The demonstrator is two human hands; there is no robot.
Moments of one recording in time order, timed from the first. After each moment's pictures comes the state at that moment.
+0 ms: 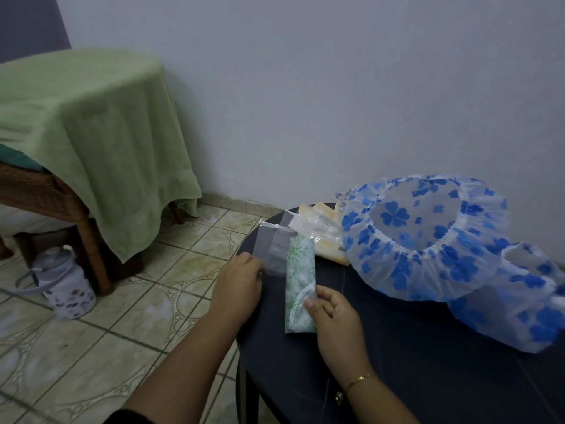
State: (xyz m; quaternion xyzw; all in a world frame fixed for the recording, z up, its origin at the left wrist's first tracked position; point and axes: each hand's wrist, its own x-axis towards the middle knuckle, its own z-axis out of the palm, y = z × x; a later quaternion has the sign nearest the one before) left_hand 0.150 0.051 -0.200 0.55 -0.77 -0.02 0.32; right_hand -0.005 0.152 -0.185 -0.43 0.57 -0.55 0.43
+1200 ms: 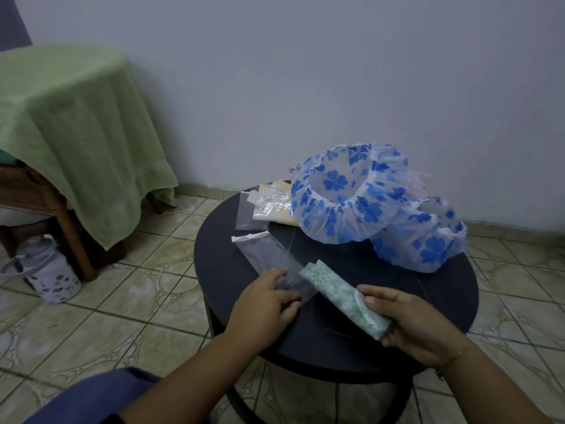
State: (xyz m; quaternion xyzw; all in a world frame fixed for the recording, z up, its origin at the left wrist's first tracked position) left_hand 0.067 0.205 -0.204 0.44 -0.85 -0.09 0.26; right_hand -0.162 0.286 -0.152 -0.30 0.58 -0.46 0.60
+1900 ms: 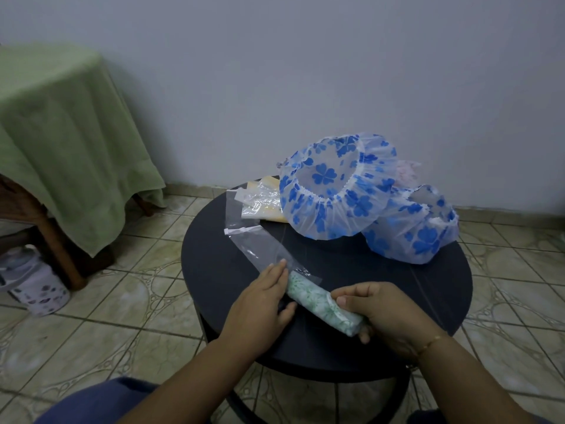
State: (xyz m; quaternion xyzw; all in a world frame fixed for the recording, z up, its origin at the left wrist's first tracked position) left_hand 0.058 0.201 -0.209 0.42 -0.87 -0.07 0.24; right_hand -0.133 0.276 -0.145 -0.39 0.64 -0.41 0.52
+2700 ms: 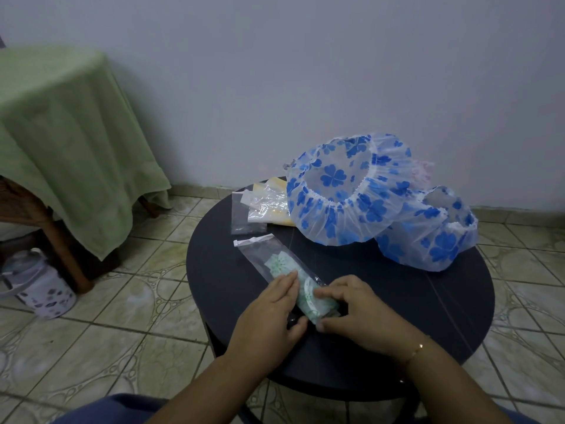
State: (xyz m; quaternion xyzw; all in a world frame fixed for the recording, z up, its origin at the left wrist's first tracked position) left_hand 0.061 0.204 -0.207 0.40 -0.87 -0.10 0.25; right_hand -0.117 0.247 -0.157 -0.65 0.67 -0.20 0.31
